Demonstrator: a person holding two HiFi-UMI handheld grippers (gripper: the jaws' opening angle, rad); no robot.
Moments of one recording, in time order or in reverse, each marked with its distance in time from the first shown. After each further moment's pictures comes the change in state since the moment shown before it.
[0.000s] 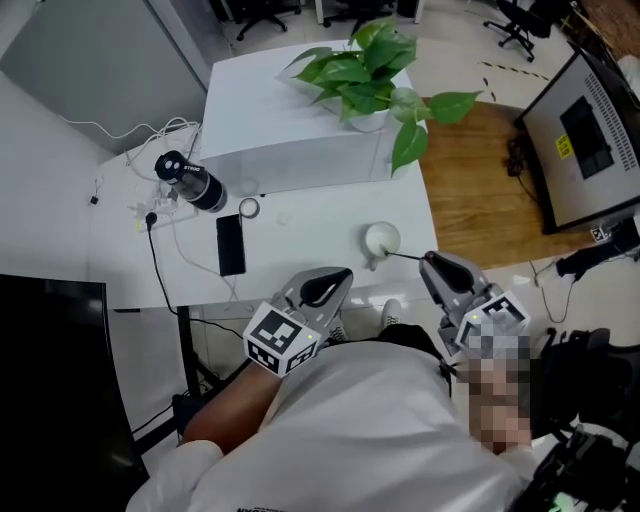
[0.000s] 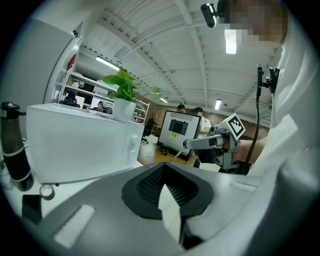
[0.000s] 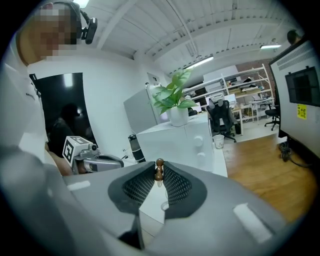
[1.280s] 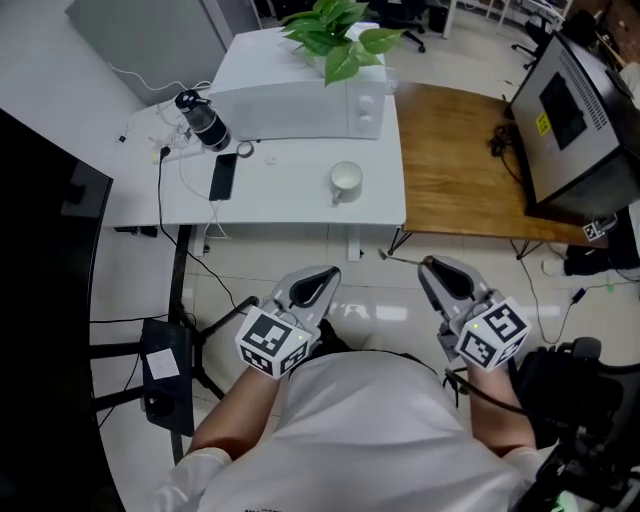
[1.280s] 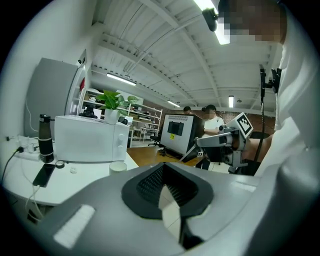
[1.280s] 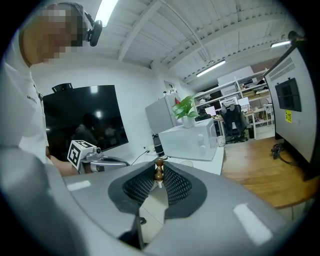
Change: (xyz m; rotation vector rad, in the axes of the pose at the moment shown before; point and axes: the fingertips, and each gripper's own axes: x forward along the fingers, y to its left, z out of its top) left arm -0.014 -0.200 -0.052 0.009 -0.089 0.242; right arm -0.199 0.027 -0.060 -0.078 -0.031 0.185
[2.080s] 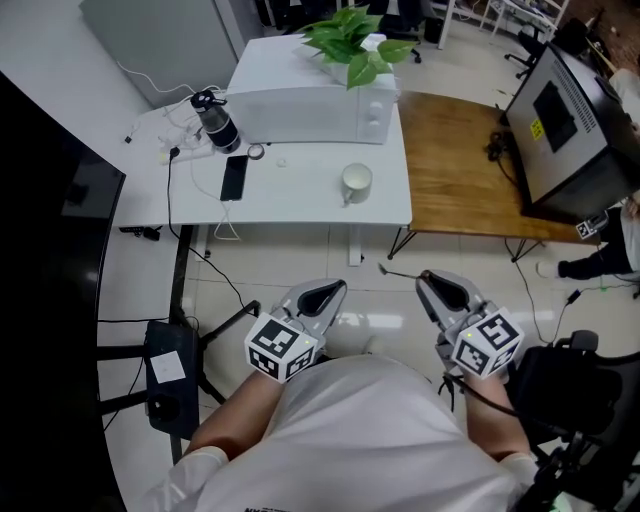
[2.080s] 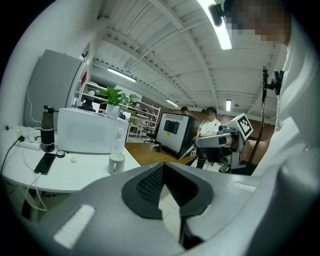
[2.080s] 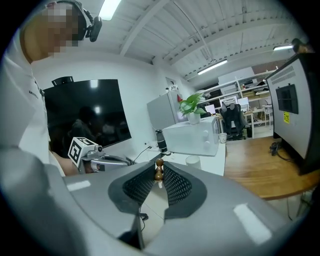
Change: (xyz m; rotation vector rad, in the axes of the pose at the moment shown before) left arm -0.047 -0.012 -0.019 -0.053 0.031 -0.058; right arm -0.005 0.057 -0.016 -0.010 0.041 -0.032
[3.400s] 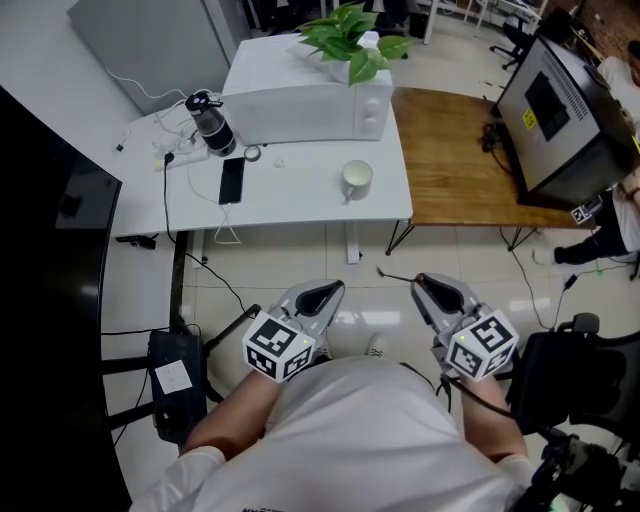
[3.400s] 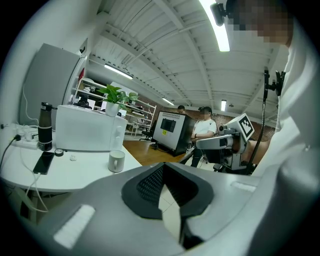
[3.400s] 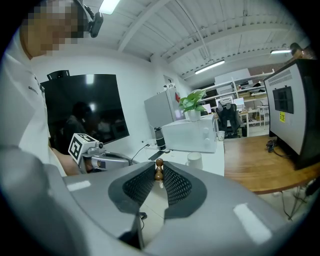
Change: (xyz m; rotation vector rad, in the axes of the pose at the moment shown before) left arm -0.022 0.013 -0.008 -0.003 0.026 -0.062; right arm 0.012 0.030 -0.013 0.005 0.021 -0.063
